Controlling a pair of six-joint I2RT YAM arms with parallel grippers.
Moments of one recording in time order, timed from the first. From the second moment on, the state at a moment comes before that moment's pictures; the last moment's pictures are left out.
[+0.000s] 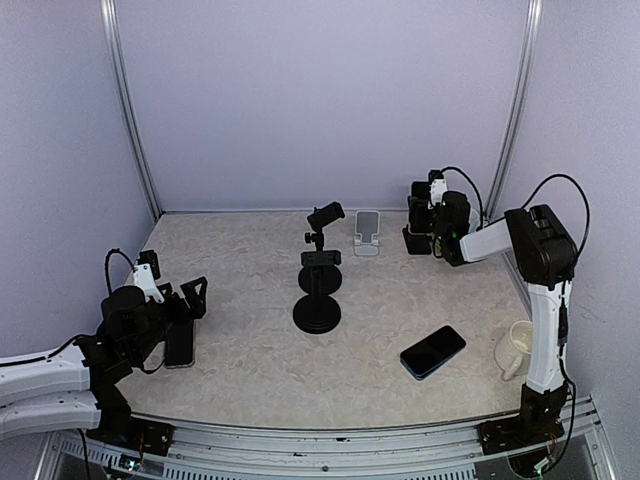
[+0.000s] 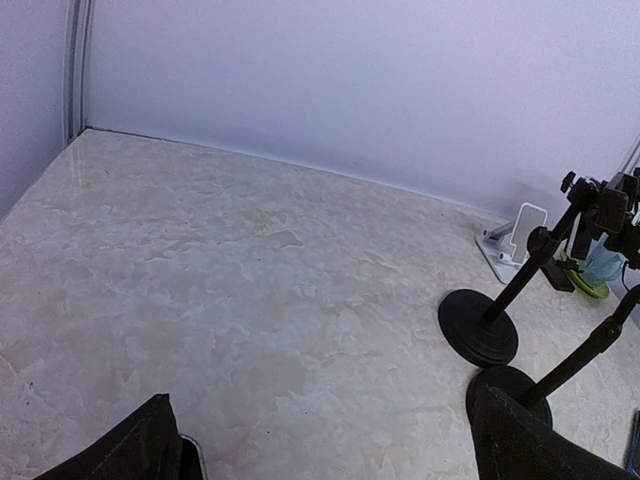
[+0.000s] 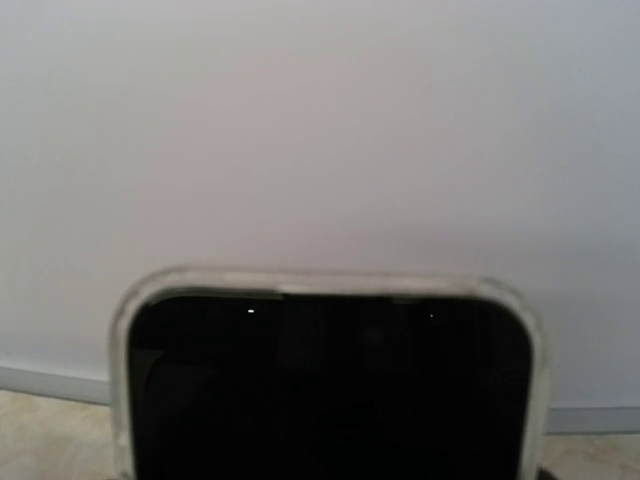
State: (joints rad) left arm -0.67 0.76 0.20 0.35 -0.48 -0.42; right arm 0.25 2.19 1.31 0.84 0.13 0.02
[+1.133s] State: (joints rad) left arm -0.66 0.75 0.20 0.36 -0.48 -0.42; right arm 0.23 2.19 1.28 0.86 0.11 0.02
